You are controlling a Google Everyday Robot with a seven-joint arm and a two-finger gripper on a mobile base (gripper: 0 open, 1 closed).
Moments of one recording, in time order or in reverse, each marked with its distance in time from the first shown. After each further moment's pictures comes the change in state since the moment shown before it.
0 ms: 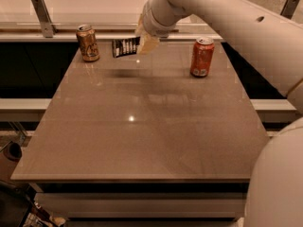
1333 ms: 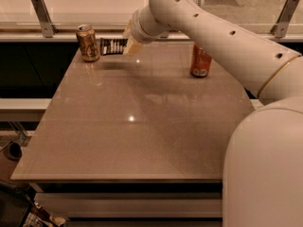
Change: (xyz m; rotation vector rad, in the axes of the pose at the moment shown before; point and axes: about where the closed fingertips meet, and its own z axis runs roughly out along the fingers) arm -0.016 -0.017 0.065 0.087 -0.095 0.063
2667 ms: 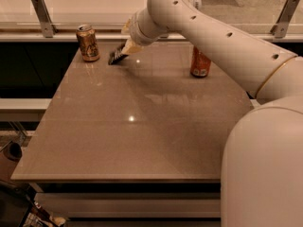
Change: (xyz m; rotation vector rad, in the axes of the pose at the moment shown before) arm -0.003 0.007 0.009 -0.015 -0.005 -0.002
